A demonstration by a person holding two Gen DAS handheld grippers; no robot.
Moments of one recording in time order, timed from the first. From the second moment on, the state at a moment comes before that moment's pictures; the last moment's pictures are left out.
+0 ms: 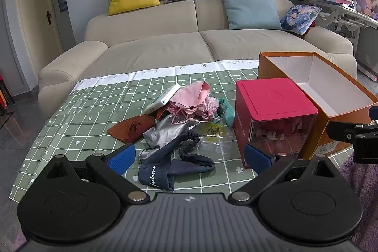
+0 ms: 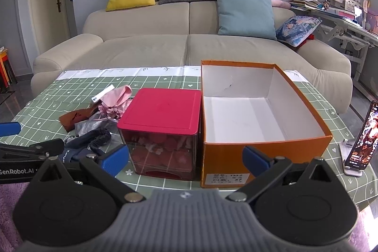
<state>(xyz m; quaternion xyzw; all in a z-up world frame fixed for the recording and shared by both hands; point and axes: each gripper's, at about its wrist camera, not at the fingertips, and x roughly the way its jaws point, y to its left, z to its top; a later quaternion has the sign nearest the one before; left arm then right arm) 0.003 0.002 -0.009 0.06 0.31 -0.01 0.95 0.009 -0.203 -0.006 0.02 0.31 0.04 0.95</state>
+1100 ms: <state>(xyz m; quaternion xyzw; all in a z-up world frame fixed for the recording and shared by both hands) 0.003 0.002 -0.012 0.06 0.31 -0.01 0.95 0.010 -0.202 -0.006 0.01 0.31 0.04 0.95</state>
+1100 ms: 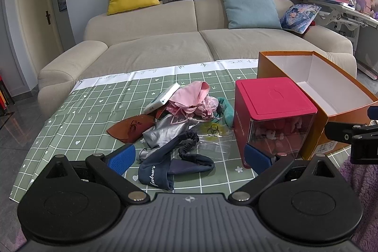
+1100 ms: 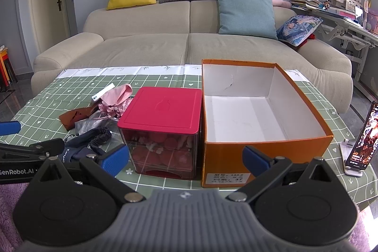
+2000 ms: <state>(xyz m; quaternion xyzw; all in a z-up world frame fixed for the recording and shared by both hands) 0.001 0.002 -0.006 0.06 0.32 -0.02 0.95 0.007 -0.191 -0.004 -0.01 0.31 0.05 0.95</state>
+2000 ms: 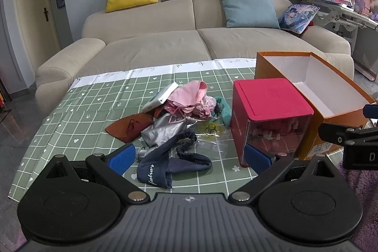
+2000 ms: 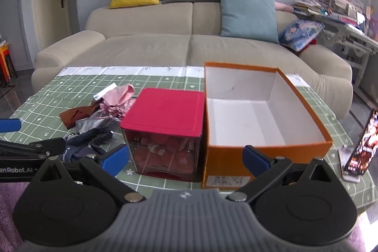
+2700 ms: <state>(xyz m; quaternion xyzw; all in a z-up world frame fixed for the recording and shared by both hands) 0.055 0.092 0.003 0.03 0.37 -0.08 0.92 0.066 -0.092 0.008 -0.07 0.30 0.18 0.93</state>
